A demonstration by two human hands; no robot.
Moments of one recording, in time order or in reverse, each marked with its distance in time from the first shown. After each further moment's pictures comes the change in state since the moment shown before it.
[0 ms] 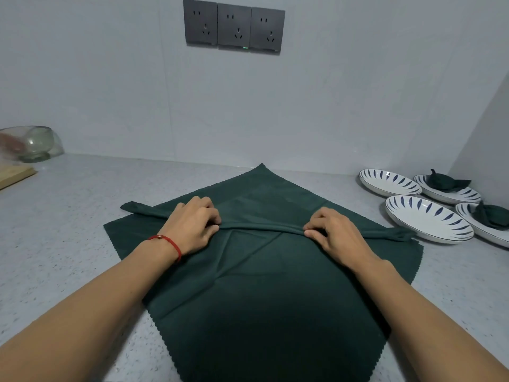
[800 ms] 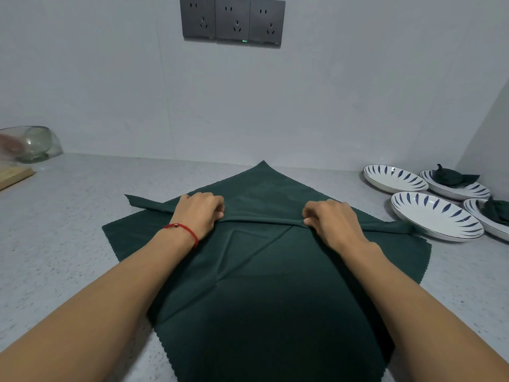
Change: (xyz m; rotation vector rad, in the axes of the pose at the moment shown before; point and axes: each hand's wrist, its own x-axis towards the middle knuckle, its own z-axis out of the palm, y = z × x) left_hand 0.034 0.006 0.005 0.116 0.002 -0.140; right_hand 0.033 -0.010 0.004 -0.187 0.055 0.128
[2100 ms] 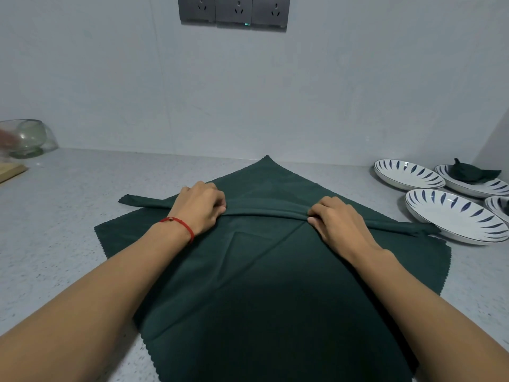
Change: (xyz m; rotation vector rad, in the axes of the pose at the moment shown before) left_hand 0.016 -0.011 0.005 -0.070 -0.018 0.028; right_hand 0.001 0.009 0.017 0.006 -0.015 -0.094
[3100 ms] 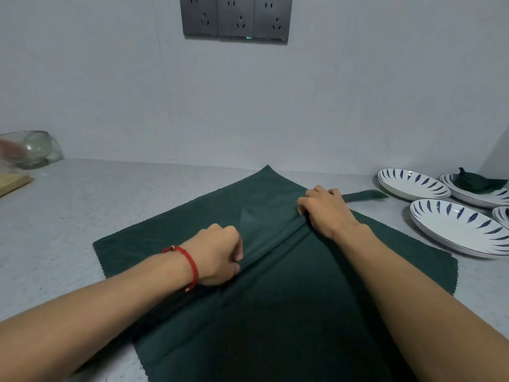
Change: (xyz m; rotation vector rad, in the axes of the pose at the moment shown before) left_hand -0.054 0.067 -0.049 -0.065 -0.488 -0.074; right_hand 0.068 -0.001 0.002 -0.158 -0.137 -0.050
